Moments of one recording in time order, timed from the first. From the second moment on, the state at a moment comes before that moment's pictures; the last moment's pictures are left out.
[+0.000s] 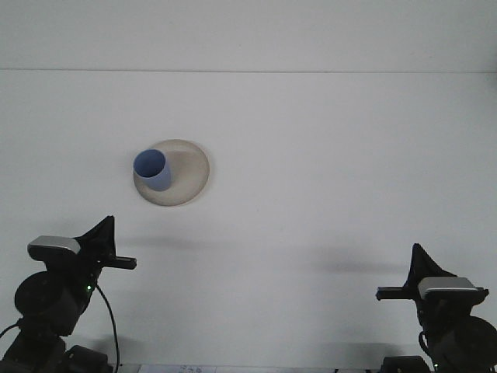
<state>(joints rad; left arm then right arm) -0.26 0.40 0.61 -0.21 -0.11 -0.16 0.03 0.18 0.59 -0.53 0.00 0.04</state>
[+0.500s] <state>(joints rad) -0.08 0.01 0.14 0.05 -0.05 -0.14 0.03 0.18 0.59 -0.53 0.00 0.04</state>
